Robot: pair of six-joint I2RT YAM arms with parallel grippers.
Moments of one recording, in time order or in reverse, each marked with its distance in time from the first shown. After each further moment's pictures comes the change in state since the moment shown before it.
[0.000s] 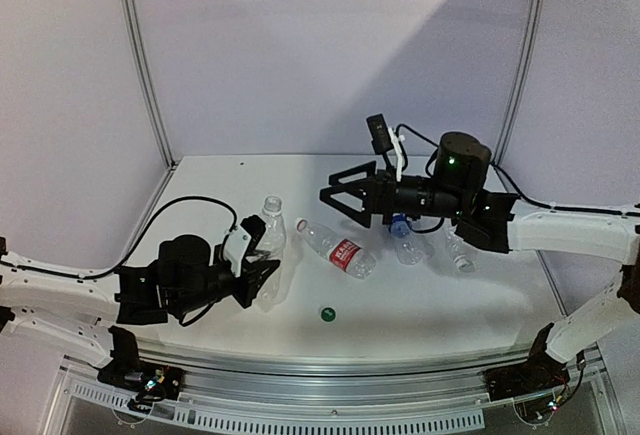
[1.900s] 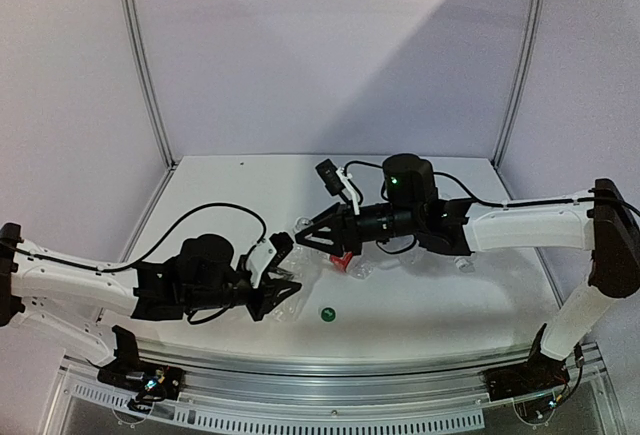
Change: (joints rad) left arm 0.003 0.144 0.063 -0.029 0.266 0.004; right arm 0.085 0.200 0.113 -0.172 -0.071 -0.129
